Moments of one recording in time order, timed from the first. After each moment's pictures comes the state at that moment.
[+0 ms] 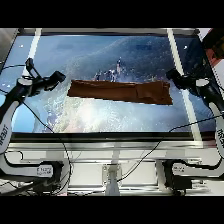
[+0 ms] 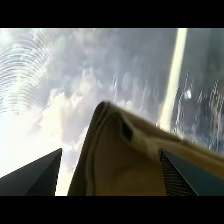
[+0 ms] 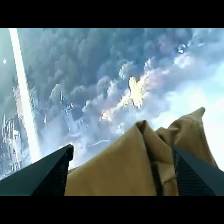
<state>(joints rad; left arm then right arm) 0.19 -1.53 1.10 0.66 -0.62 -1.14 -0.24 -1.45 1.06 -0.79 0.48 1.30</state>
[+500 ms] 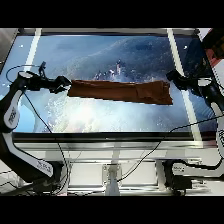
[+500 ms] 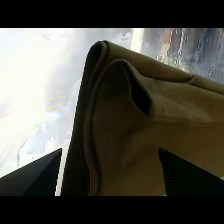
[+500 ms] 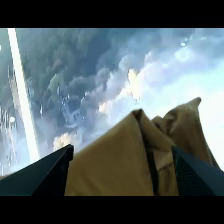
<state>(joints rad) 0.22 -1.87 1.44 0.72 -1.09 -1.14 -0.26 -1.44 1.07 -0.82 0.56 1.30</state>
